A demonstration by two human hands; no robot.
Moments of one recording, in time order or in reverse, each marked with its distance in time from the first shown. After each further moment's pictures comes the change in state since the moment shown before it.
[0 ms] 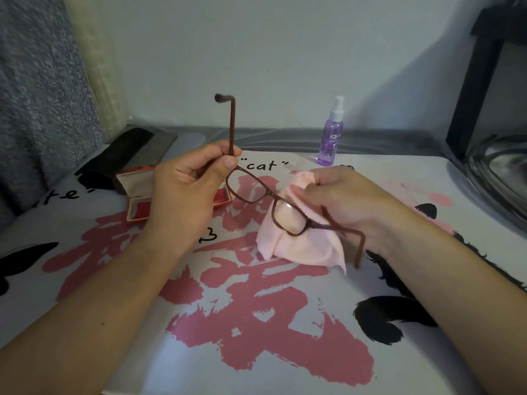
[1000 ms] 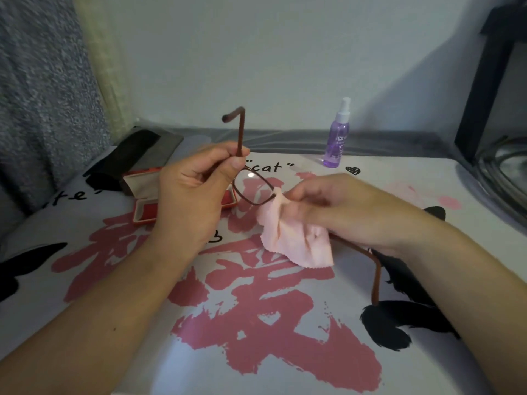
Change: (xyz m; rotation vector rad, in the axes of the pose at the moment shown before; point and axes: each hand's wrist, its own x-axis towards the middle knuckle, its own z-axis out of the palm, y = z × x) left_hand -0.001 0.001 0.003 -0.050 0.026 0.067; right_hand -0.015 -0.013 -0.003 -0.321 -0.239 -0.114
